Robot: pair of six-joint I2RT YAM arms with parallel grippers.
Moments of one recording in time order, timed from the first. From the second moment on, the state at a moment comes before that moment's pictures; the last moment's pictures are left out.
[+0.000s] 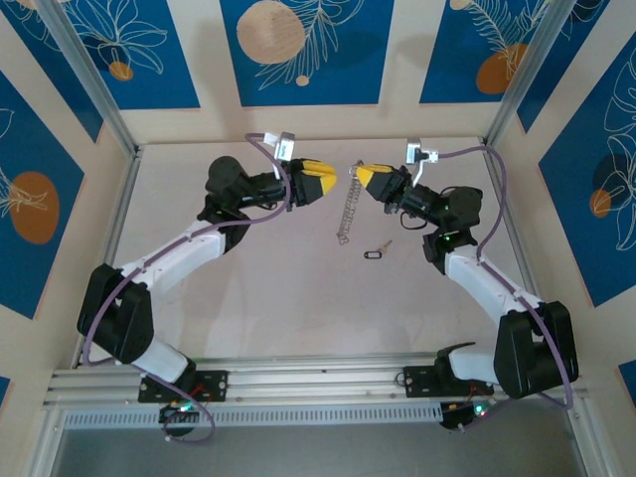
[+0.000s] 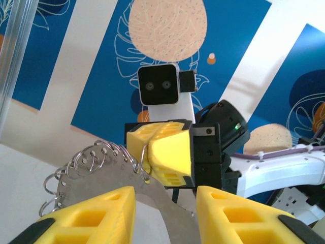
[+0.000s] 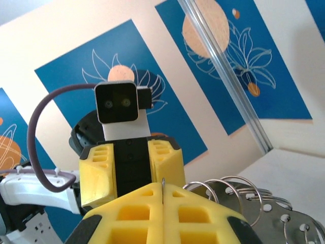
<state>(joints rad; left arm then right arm) -0.54 1.53 1.14 0.74 0.91 -0.71 0.24 1.27 0.78 0.99 -0.87 0.95</state>
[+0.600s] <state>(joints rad) -0.54 1.56 1.14 0.80 0.90 -0.76 0.30 1.36 0.81 1.13 -0.81 1.03</state>
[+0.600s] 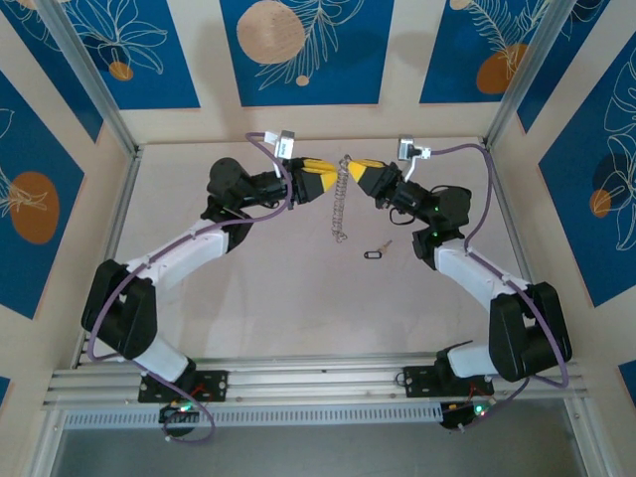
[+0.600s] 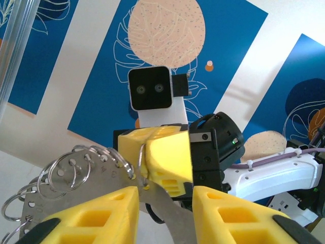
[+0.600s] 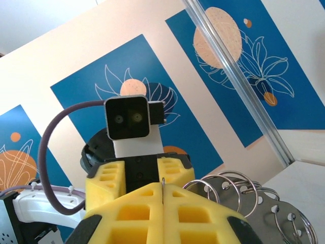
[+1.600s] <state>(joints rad) -0.53 1.42 1.22 0.06 0.68 -0.27 0.27 1.38 1.17 0.29 -1.19 0.62</state>
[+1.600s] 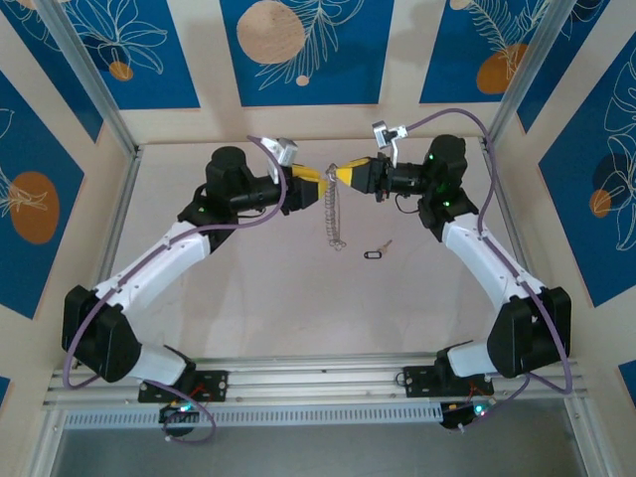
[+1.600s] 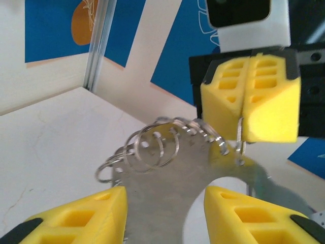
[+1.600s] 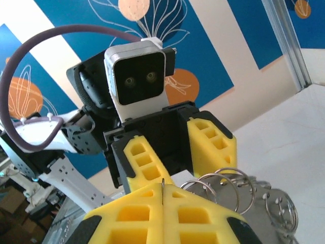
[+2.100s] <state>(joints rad) -0.45 1.50 1.37 -0.12 0.90 -0.12 0.25 1.49 1.47 -0.48 -1.23 0.08</state>
